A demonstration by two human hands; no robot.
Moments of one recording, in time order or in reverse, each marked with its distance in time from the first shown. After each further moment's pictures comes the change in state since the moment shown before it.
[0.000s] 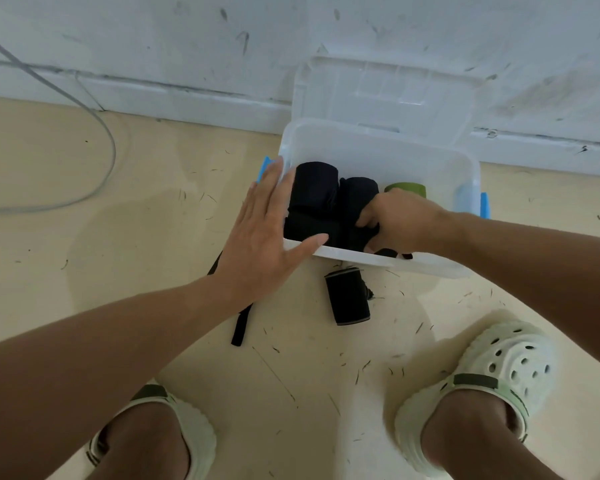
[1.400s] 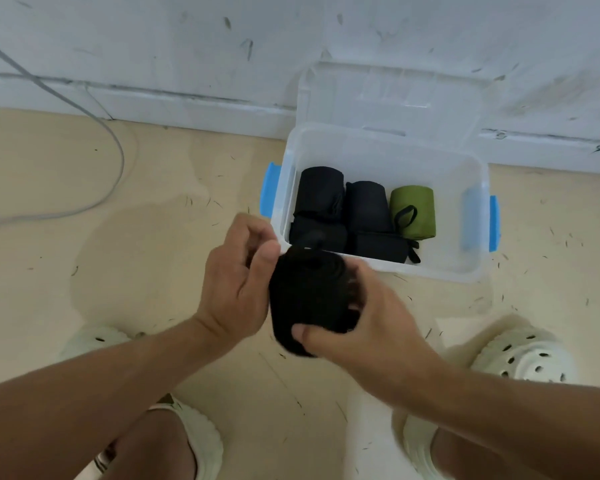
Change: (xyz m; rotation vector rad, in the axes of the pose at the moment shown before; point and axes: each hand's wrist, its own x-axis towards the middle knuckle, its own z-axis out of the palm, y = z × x) left_hand -0.036 0.029 -0.036 -0.469 0.285 -0.078; right_hand -0.123 -0.115 0.040 1.218 0.200 0.048
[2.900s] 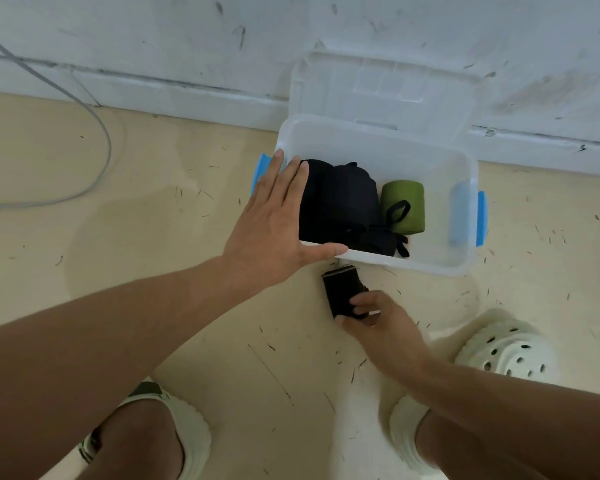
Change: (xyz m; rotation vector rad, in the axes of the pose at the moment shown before) left_hand 0.050 -0.011 0.039 0.718 -0.484 -0.018; right_hand 0.022 0.097 -0.017 -0.196 0.139 0.306
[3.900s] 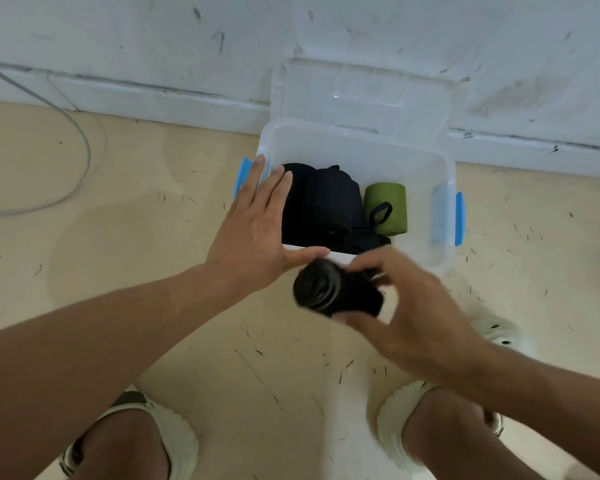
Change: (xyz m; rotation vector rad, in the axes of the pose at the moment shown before) left_hand 0.000 -0.003 0.006 0.034 0.033 0.023; right_hand -0.036 -0.046 -0.063 -0.268 0.101 -0.626
